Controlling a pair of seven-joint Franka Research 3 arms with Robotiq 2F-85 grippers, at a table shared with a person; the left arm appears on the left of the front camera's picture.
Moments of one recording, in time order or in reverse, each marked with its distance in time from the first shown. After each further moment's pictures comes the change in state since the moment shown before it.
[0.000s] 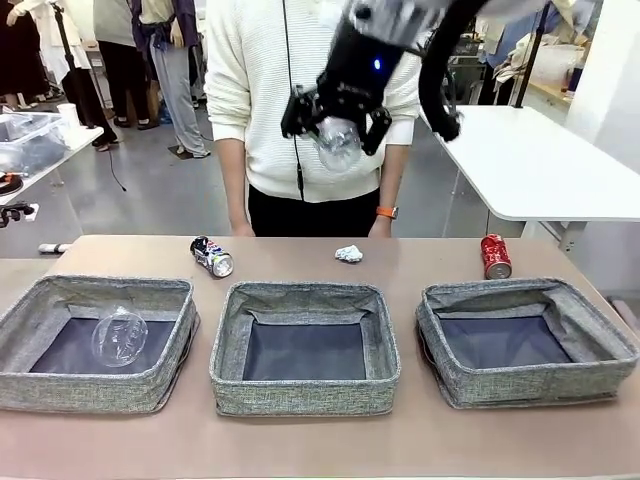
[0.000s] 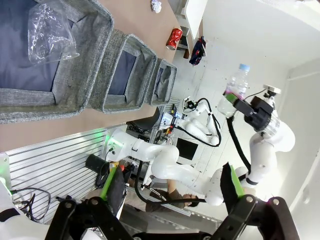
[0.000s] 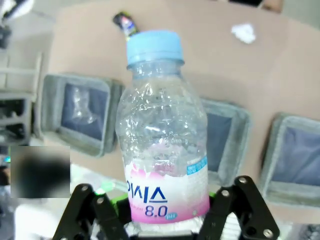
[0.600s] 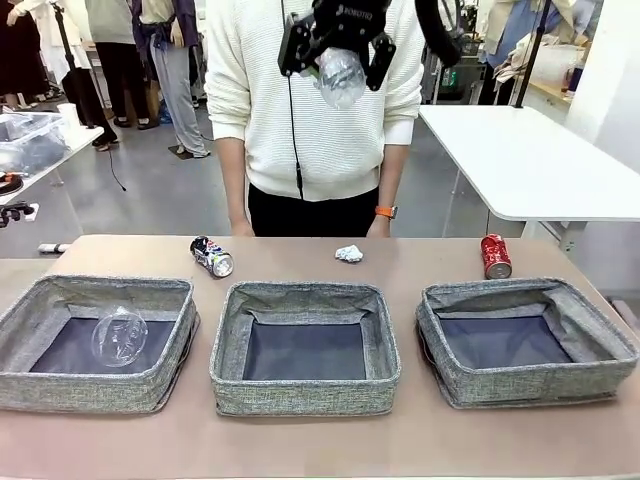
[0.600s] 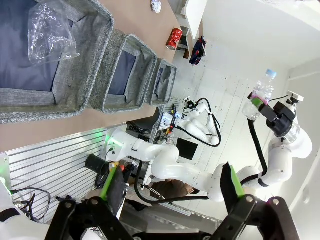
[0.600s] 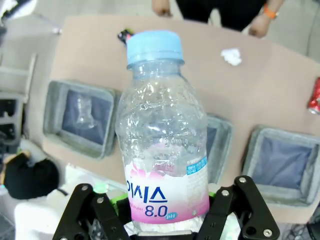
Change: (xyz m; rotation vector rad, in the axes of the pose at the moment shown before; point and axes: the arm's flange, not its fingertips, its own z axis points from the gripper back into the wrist) left arm 0.000 0.000 0.000 0.000 0.000 0.000; right arm 0.030 0.024 0.065 -0.066 -0.046 0.052
